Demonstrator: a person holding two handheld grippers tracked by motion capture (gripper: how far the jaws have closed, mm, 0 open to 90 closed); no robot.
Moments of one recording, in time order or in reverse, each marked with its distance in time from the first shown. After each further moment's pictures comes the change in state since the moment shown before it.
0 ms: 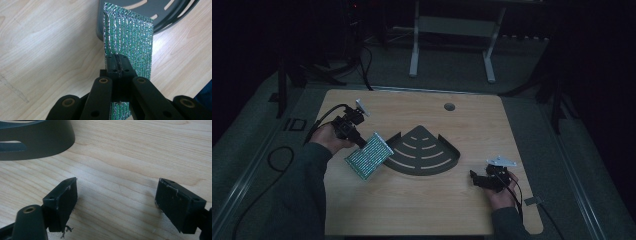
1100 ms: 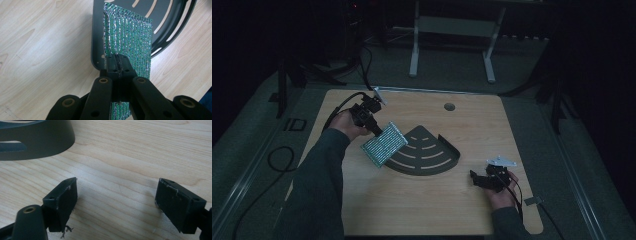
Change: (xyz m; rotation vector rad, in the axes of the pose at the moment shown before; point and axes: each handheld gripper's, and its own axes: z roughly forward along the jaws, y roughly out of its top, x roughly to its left) left arm -0.012 0.052 -0.001 -0.020 -0.004 0.063; right arm 0.000 0.000 0.000 0.000 0.000 0.003
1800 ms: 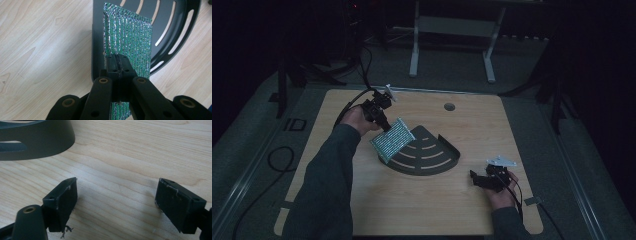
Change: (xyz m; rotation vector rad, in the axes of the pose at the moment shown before) left arm -0.002 0.027 0.013 0.001 0.025 0.032; right arm 0.000 0.000 0.000 0.001 0.000 0.000
